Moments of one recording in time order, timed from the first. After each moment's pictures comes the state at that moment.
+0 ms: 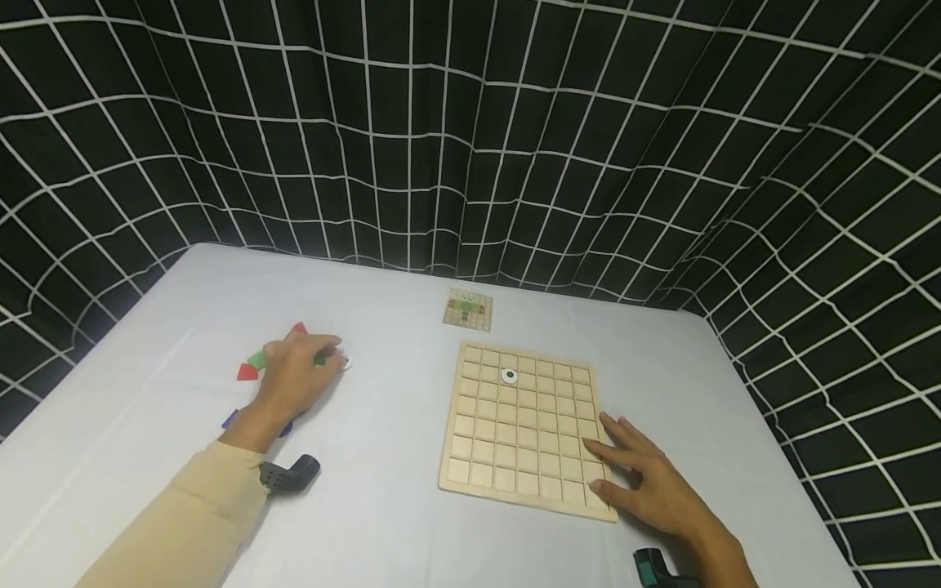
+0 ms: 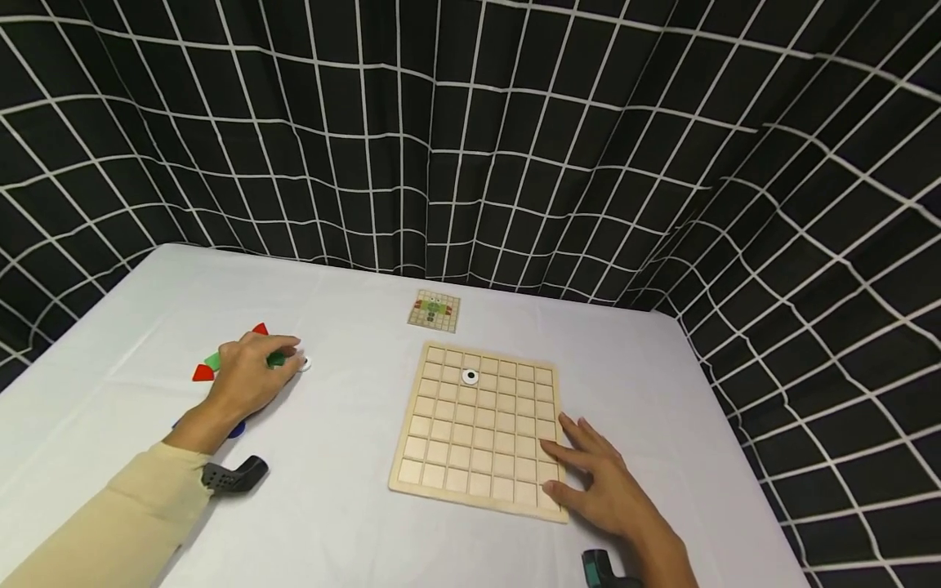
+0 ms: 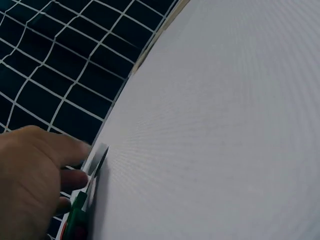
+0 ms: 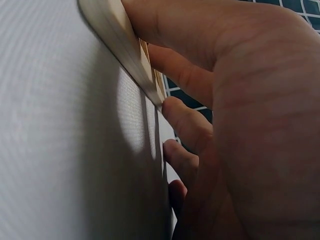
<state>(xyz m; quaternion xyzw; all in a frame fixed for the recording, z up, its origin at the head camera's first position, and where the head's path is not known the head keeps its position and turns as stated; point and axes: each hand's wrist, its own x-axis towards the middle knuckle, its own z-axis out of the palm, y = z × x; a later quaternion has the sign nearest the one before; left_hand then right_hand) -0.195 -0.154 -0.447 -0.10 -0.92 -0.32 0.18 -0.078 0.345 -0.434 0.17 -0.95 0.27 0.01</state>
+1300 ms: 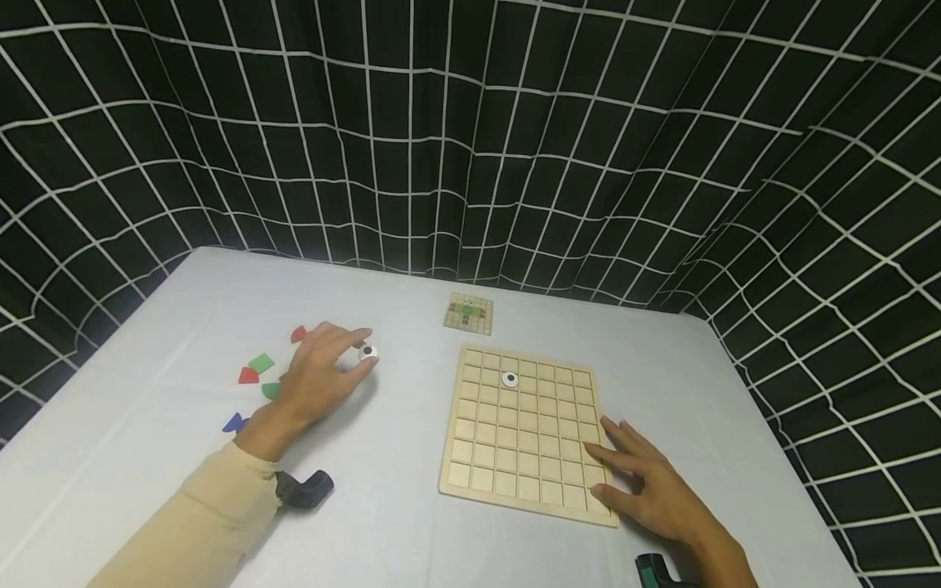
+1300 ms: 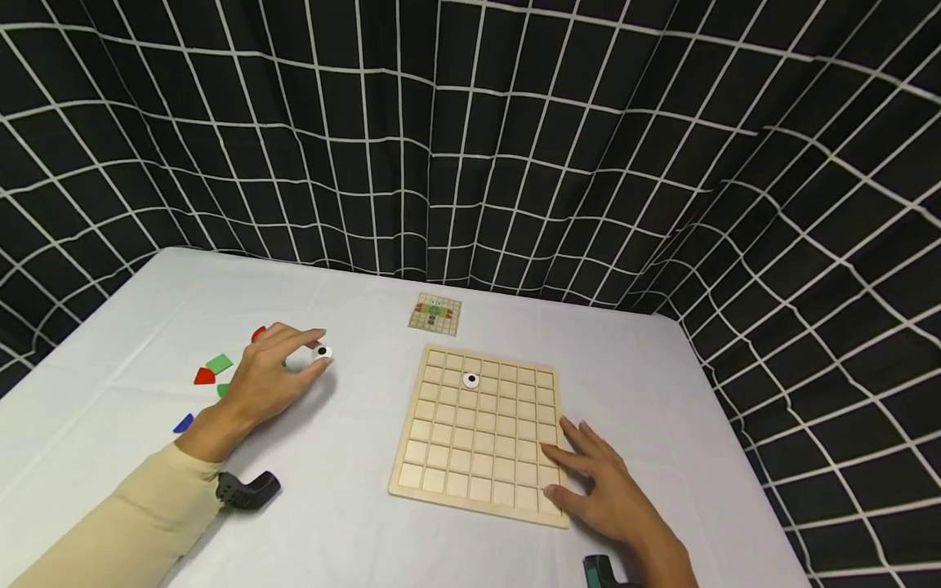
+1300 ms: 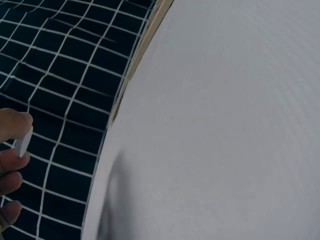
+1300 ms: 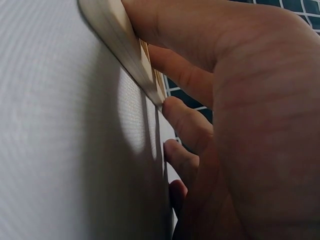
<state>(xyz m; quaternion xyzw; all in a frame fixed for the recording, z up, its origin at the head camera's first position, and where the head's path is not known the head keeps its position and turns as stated) -0.190 -0.127 -0.426 -0.26 -0.85 -0.35 0.31 -0.077 0.344 -0.435 0.15 -0.95 0.28 -0.01</state>
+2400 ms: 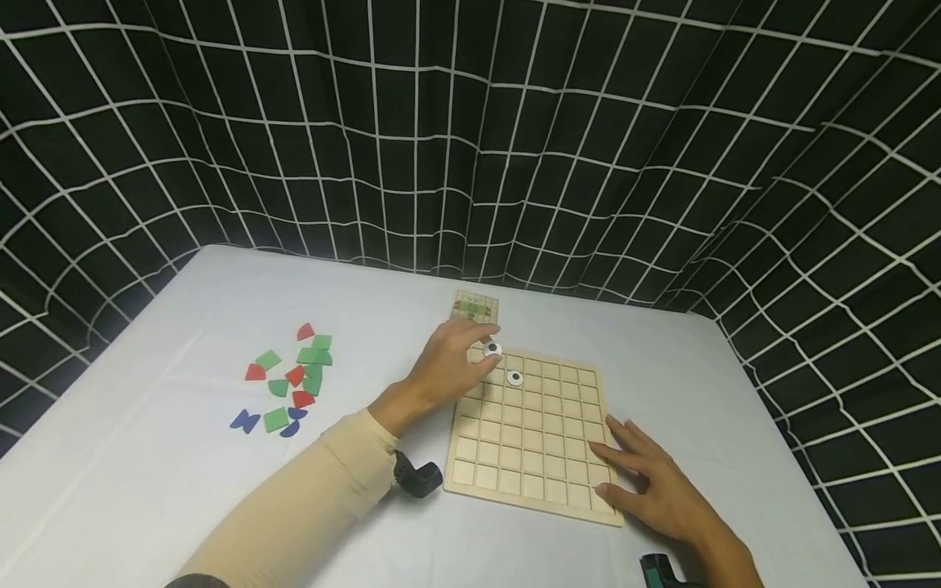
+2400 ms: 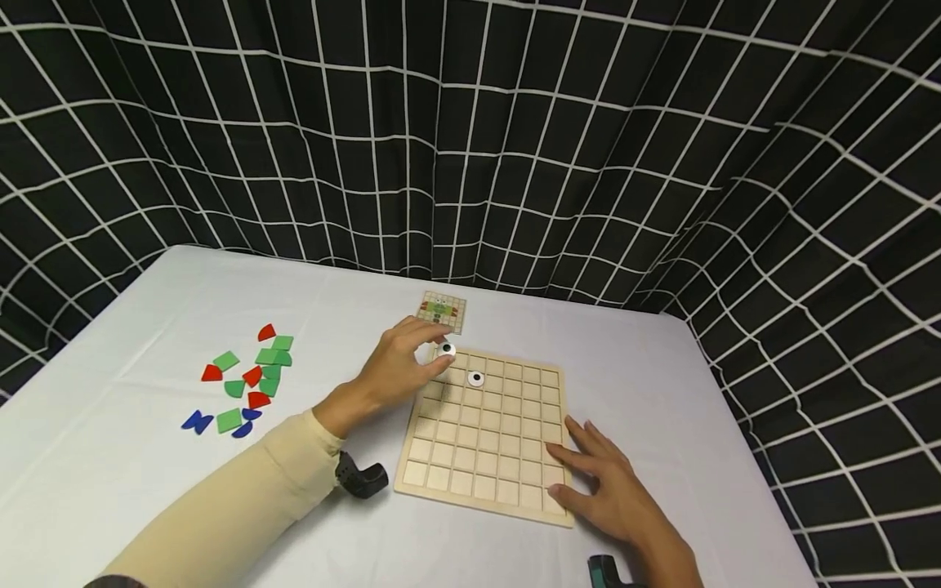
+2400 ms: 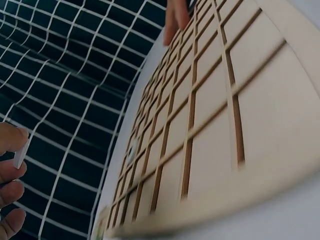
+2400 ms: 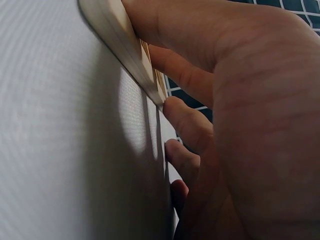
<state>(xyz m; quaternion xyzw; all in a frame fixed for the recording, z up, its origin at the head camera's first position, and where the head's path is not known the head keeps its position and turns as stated) -0.205 0.012 -0.396 -0.34 -0.81 -0.42 0.22 -0.078 0.344 -0.435 0.16 -0.95 0.28 0.00</state>
